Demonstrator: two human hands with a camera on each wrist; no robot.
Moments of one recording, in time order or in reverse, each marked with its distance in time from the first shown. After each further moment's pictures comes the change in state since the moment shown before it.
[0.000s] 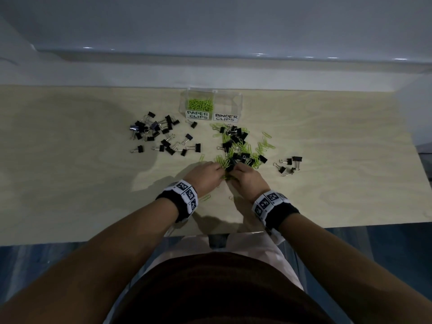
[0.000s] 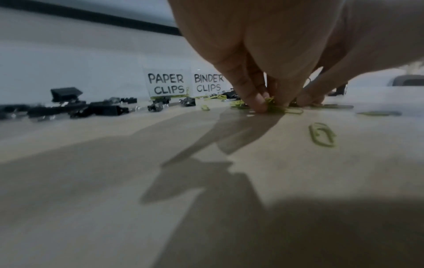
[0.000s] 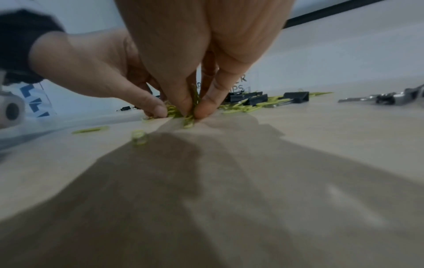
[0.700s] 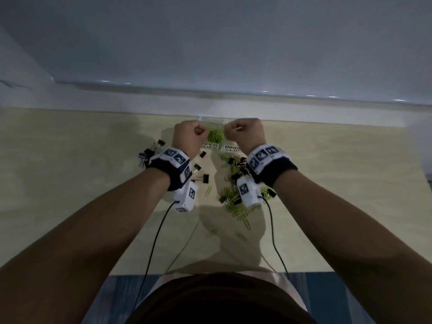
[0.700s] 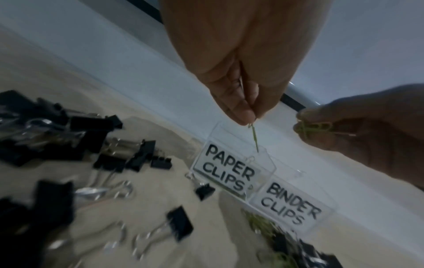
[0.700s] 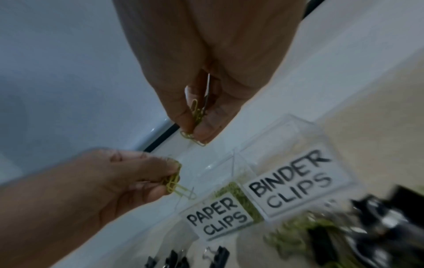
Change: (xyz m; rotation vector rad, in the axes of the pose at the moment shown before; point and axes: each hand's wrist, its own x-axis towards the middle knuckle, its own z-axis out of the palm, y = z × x) left_hand 0.065 -0.086 -0.120 -0.605 0.643 -0.505; right_hand 0.172 -0.029 -0.099 0.587 0.292 0.334
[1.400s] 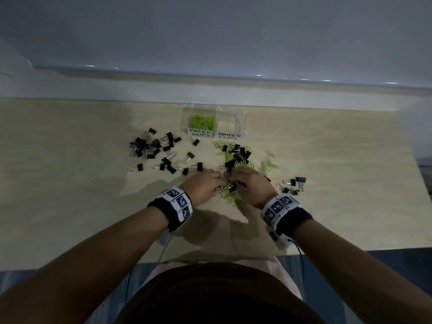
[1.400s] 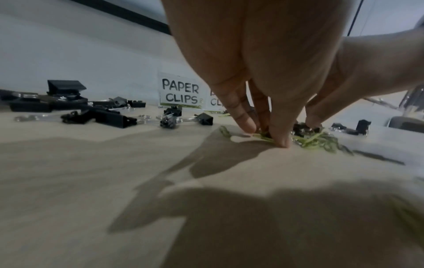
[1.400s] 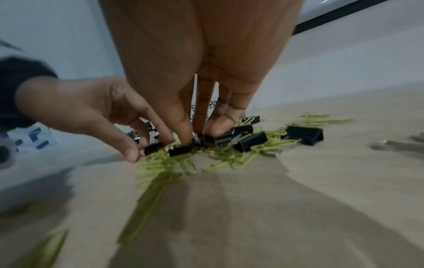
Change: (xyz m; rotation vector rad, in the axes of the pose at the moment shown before) left_hand -0.106 -0.034 0.047 0.511 -0.798 0.422; right_hand -0.115 0.102 -0.014 -0.575 -0.376 -0.319
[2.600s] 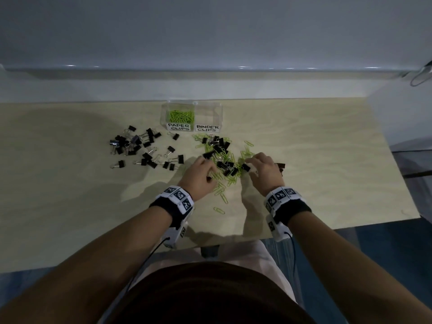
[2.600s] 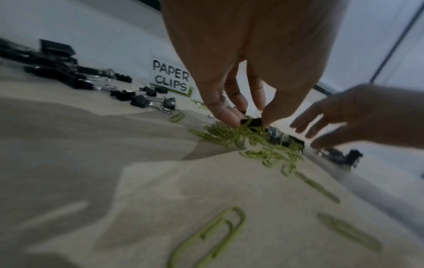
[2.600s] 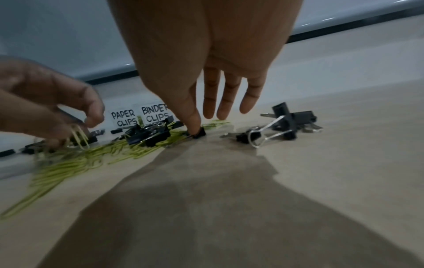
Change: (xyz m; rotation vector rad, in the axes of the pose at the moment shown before) left_hand 0.013 0.045 0.018 -0.314 0.313 -0.227; right_hand -0.049 0.052 -0.018 -0.109 0.234 0.316
